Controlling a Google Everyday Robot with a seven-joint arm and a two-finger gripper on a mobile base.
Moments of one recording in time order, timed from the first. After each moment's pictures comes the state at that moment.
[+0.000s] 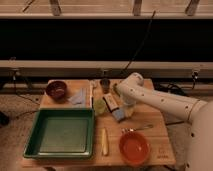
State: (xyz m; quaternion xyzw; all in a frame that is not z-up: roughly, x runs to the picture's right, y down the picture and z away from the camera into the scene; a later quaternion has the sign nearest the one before) arm 0.129 0.145 0.878 -0.29 -0.03 -0.11 0.95
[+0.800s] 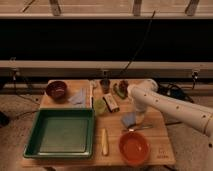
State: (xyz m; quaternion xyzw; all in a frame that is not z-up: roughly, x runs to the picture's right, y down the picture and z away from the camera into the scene) arm 0.201 0.172 0.867 -0.32 -0.03 -0.08 0.95
